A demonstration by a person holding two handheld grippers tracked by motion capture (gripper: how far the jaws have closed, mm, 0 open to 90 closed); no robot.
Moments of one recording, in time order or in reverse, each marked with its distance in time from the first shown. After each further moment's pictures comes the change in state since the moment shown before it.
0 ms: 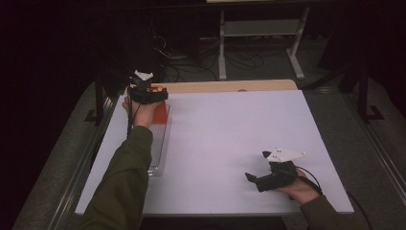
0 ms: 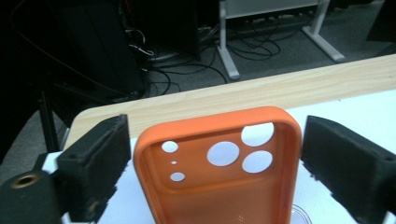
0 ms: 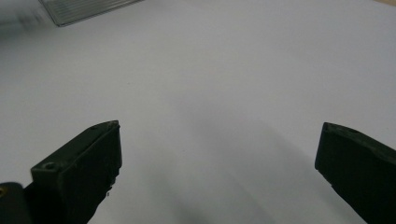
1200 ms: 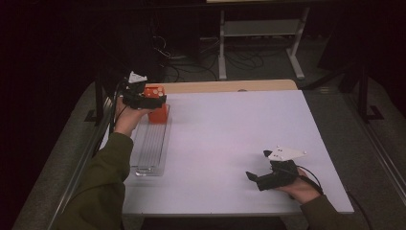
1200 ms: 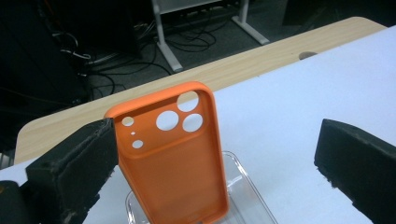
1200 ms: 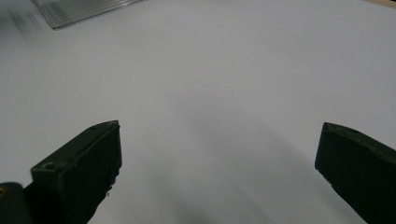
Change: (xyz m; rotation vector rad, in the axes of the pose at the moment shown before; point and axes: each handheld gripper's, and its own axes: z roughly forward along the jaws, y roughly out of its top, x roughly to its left) left arm 0.013 0.002 -0.049 0.014 -0.290 0.090; right arm -0.003 0.001 -0.002 -0.003 -0.009 0.007
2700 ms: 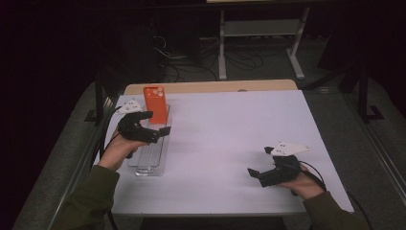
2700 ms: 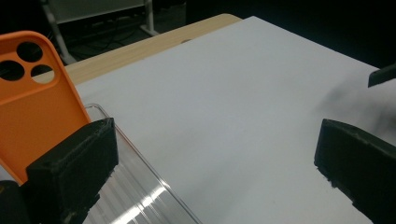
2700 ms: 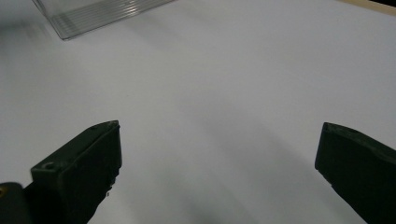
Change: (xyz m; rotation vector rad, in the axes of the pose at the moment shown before) left arm -0.043 -0.058 -0.065 -0.059 -0.371 0.041; right arm -0.009 0.011 -0.006 -0.011 0.032 0.003
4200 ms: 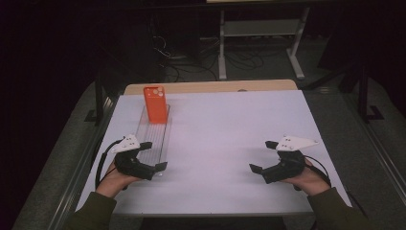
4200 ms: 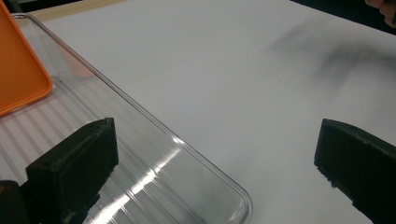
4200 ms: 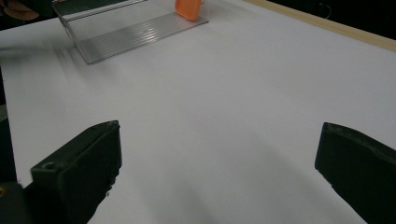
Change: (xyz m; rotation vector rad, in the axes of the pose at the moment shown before) left arm -0.030 -0.076 -0.019 0.050 -0.078 0.037; right arm -0.002 0.019 -0.017 -0.053 0.048 -0.027
